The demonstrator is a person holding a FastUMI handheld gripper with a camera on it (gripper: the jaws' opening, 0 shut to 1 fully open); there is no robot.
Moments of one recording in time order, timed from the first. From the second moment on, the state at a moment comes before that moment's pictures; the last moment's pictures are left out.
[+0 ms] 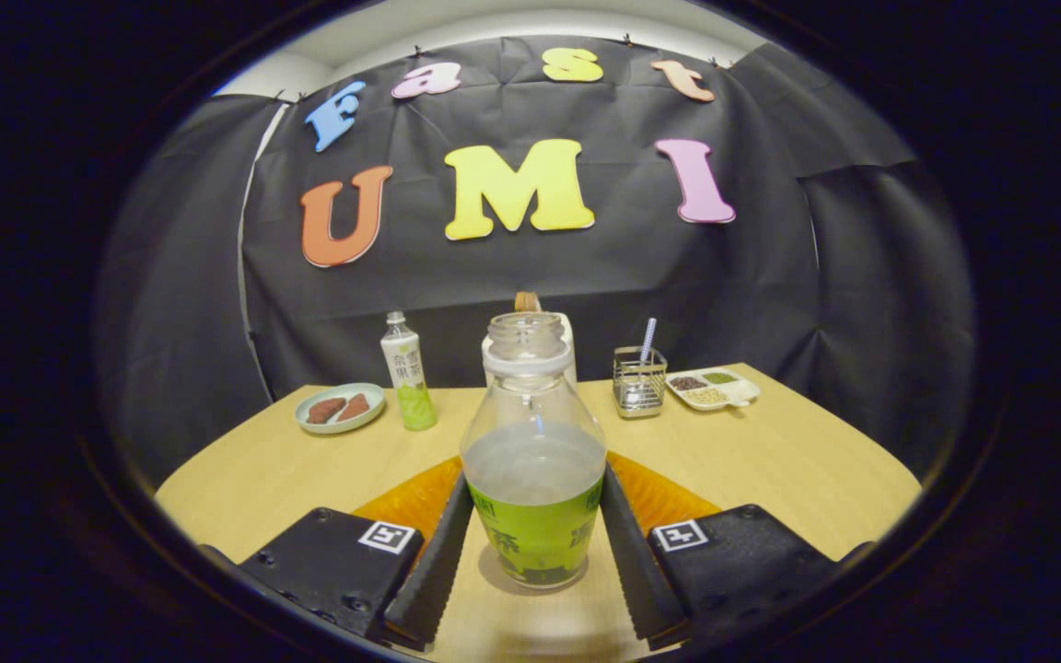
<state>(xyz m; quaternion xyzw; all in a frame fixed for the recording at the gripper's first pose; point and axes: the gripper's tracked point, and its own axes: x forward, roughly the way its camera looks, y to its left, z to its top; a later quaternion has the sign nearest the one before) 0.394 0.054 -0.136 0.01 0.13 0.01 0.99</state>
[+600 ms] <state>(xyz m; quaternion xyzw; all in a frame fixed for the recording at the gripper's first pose) 0.403 0.069 -0.161 0.01 0.14 0.02 0.99</state>
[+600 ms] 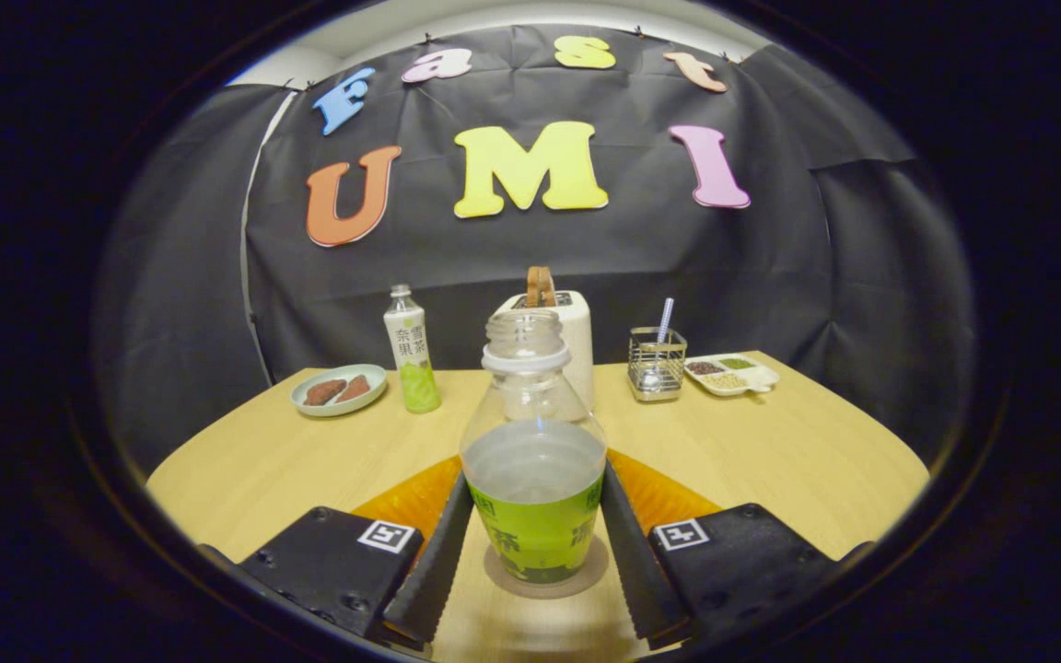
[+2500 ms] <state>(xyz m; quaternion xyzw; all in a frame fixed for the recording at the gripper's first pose) 0.093 -0.022 -0.024 0.03 0.01 0.03 1.00</state>
